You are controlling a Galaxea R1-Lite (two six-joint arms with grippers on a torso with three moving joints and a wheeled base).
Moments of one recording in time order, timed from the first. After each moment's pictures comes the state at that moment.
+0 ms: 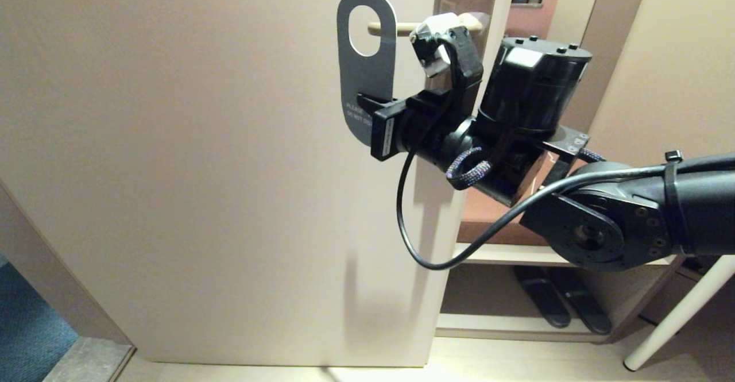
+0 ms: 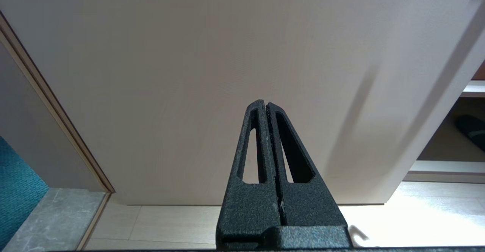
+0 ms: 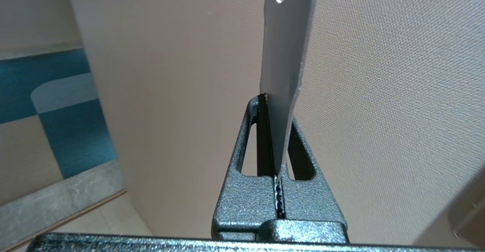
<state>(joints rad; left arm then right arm) 0.00 0.00 0.00 0.00 0.01 -0.01 0.74 1.91 -1.32 -0.73 0.01 -0.05</state>
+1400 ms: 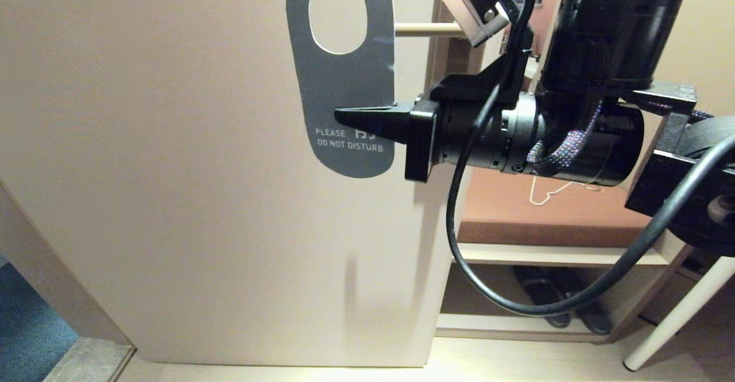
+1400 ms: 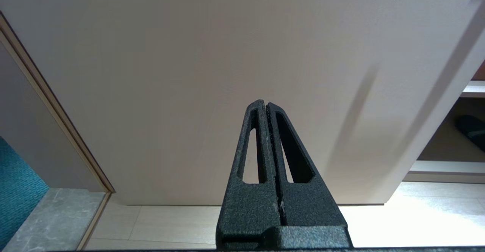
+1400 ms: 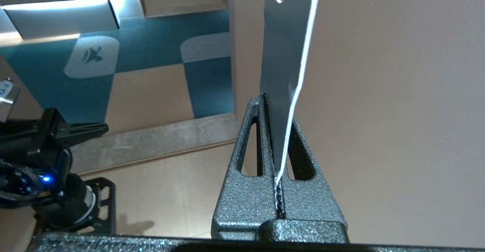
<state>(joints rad) 0.00 0.00 0.00 0.00 0.01 -0.01 0.75 1.75 -1.34 -0.40 0.45 0.03</state>
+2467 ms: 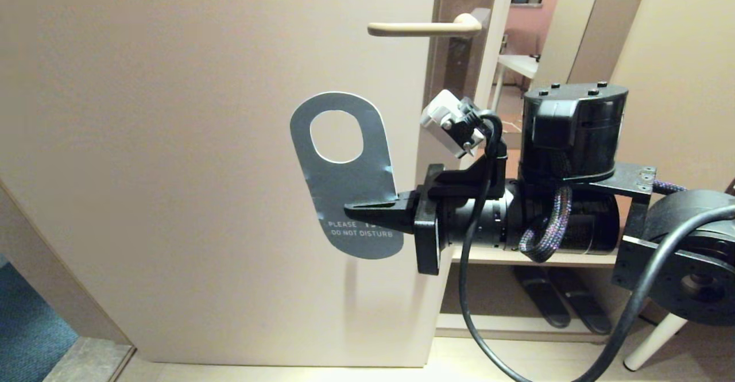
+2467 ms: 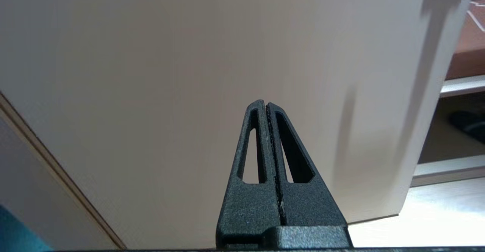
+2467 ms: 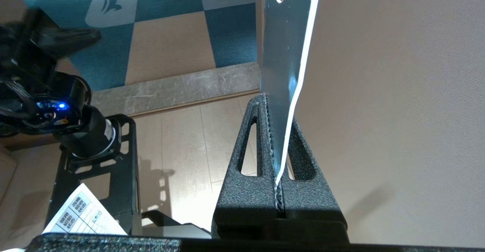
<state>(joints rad) 0.00 0.03 -0.09 -0.06 -0.11 0.12 0.75 1.74 -1.08 -0.47 0.52 -0.02</state>
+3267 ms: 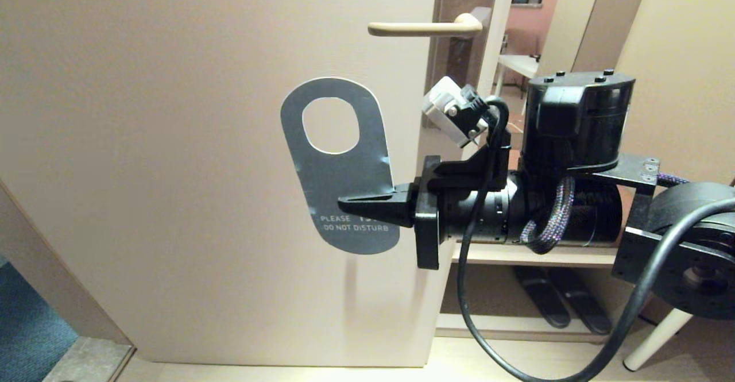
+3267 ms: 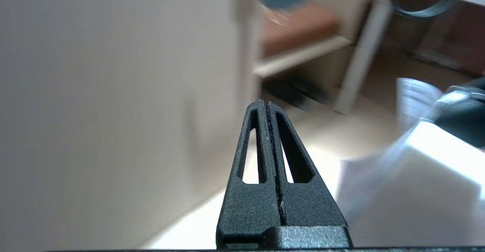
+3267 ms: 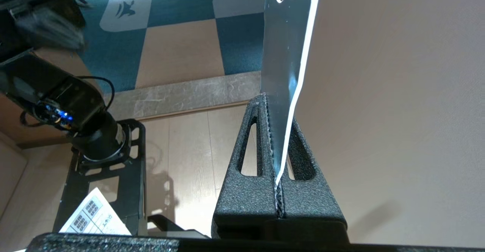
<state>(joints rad) -0.58 0.47 -0.34 -0.08 -0.17 -0.08 0.75 1.74 -1.11 -0.47 0.56 -0.02</state>
